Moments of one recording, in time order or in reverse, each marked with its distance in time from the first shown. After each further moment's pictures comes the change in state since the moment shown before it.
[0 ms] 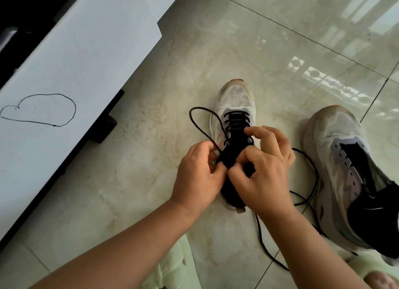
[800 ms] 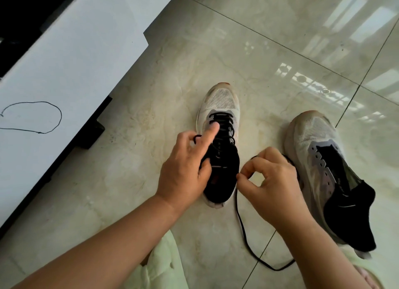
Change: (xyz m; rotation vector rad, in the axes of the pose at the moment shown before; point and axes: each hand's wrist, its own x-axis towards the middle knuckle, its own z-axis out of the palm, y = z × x) left_hand 0.011 0.000 -0.004 0.310 0.006 0.316; right_hand -0.007 0.015 -0.043 -0.039 -0.217 0.165
